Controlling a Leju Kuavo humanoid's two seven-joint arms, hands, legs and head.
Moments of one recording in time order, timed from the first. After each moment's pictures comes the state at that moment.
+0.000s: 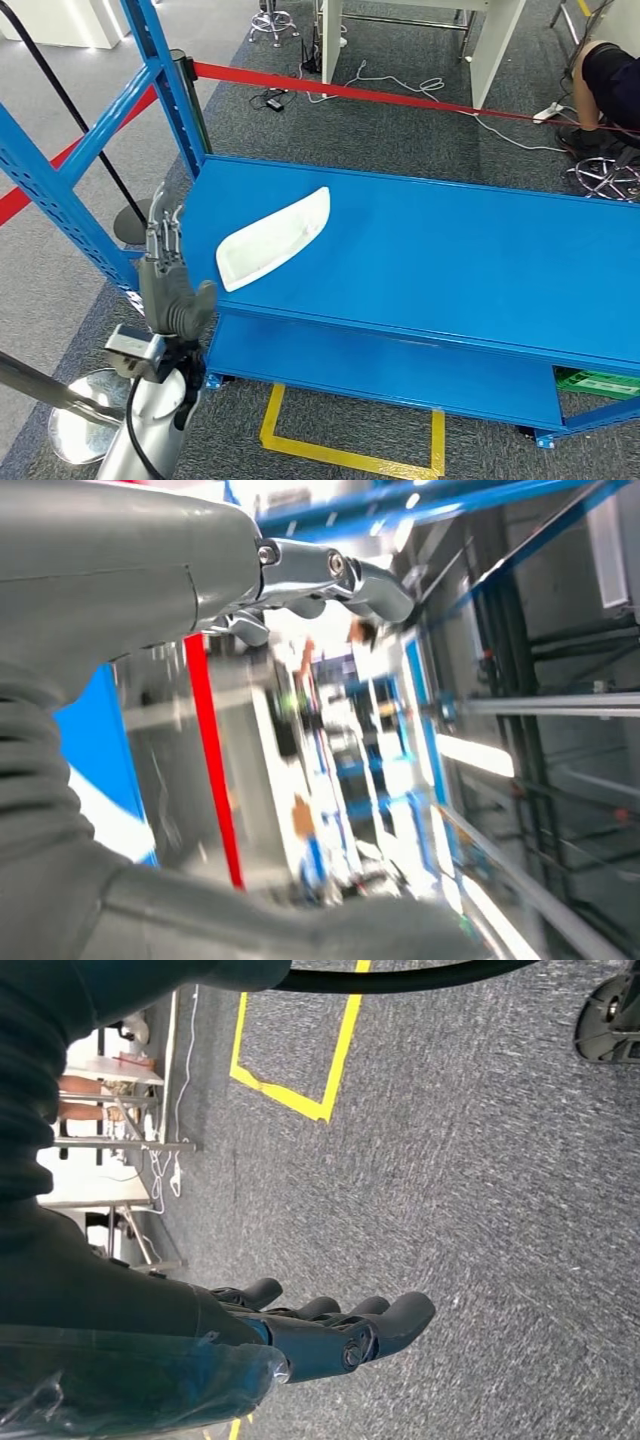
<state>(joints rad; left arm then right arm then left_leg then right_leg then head) -0.09 -0.21 -0.31 -1.63 -0.13 0.19 -0.59 -0.09 0.21 -0.94 -0.21 1.38 -0.10 0.30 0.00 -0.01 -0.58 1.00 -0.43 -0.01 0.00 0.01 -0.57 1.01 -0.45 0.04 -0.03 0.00</state>
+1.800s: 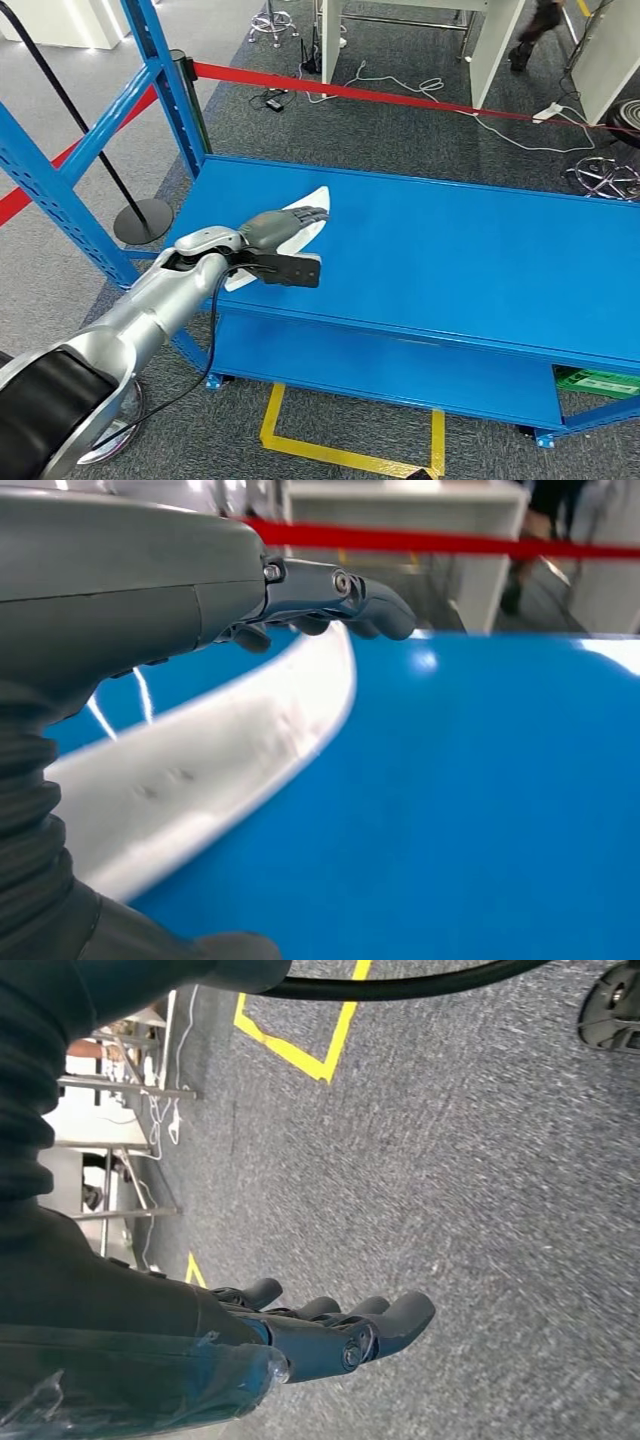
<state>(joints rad) -0.86 -0.08 -0.71 -0.62 -0.65 -0.25 -0.33 -0.13 0.21 -0.88 -0.21 1.46 -0.06 0.34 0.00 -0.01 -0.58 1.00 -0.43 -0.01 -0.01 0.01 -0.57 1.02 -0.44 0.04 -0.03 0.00</state>
